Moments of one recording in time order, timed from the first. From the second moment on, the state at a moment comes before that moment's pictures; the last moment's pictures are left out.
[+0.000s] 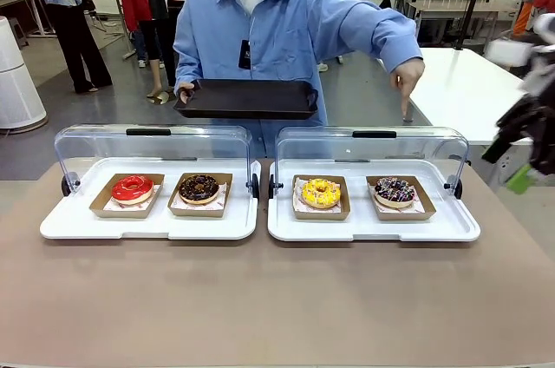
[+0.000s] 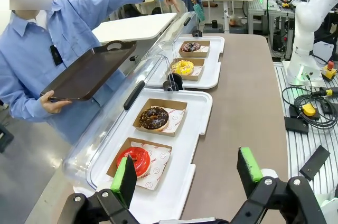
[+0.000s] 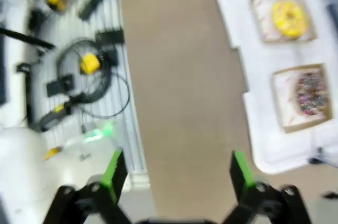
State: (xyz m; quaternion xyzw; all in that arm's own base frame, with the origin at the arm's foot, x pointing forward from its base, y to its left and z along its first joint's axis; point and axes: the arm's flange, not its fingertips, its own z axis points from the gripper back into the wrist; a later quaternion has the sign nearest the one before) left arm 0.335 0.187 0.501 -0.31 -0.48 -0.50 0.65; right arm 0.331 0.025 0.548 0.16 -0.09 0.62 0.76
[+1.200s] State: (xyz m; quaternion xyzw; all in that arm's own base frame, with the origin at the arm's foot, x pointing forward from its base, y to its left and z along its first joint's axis) left arm 0.335 0.187 0.501 -0.31 -0.48 -0.50 0.65; right arm 0.376 0.070 0.502 0.12 0.00 0.64 0.76
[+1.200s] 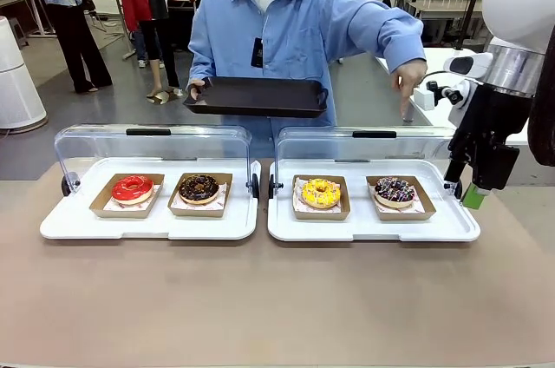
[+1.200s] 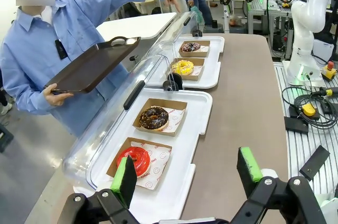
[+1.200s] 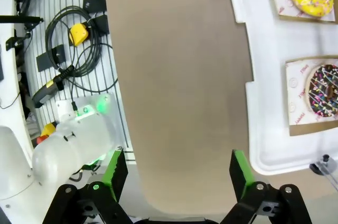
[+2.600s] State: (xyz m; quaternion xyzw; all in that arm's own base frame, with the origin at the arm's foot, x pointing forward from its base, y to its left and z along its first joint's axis) left arm 0.335 0.187 0.501 -0.31 -0.48 -0.50 0.65; right arm 0.437 0.043 0.401 0.01 -0.09 0.65 0.76
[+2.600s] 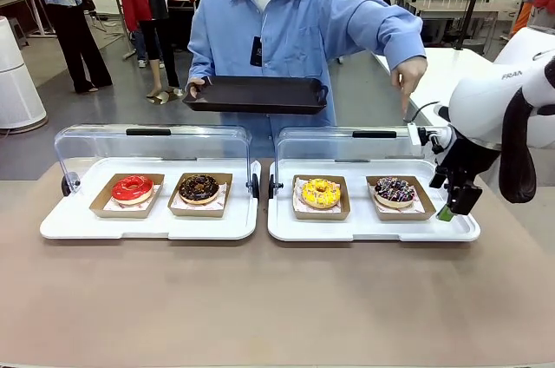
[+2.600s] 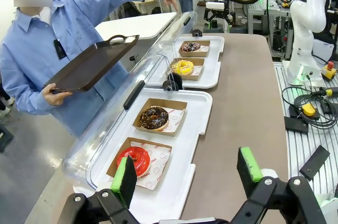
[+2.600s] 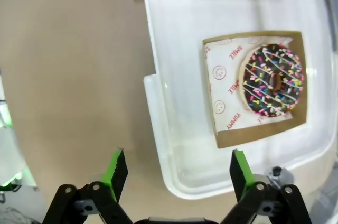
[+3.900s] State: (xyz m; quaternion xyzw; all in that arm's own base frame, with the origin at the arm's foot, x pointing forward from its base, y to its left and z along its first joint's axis) left arm 0.335 0.187 0.501 -0.31 -0.48 -0.50 0.65; right arm 0.455 0.049 0.386 0.00 -0.07 0.68 0.73
